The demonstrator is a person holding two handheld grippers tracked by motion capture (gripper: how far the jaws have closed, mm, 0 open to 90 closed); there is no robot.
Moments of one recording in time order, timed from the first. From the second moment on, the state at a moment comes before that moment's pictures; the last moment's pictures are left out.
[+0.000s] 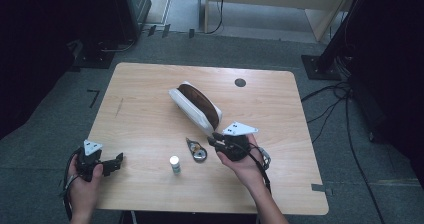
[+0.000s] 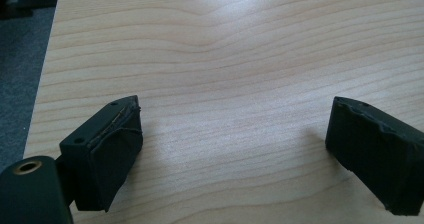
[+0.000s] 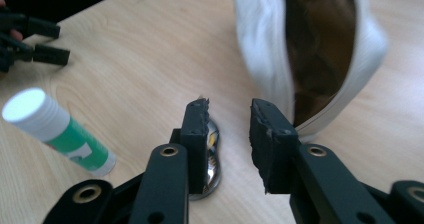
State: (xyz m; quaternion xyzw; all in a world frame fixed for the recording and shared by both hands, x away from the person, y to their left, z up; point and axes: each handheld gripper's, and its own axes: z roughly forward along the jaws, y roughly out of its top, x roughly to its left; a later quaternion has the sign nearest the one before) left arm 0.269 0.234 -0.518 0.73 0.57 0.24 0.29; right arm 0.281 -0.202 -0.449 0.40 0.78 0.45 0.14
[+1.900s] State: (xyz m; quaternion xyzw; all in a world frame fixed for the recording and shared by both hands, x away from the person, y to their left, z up) left arm 0.269 0.234 -0.518 0.73 0.57 0.24 0.30; right arm 0.246 -0.112 -0.468 0.29 0.82 0.49 0.07
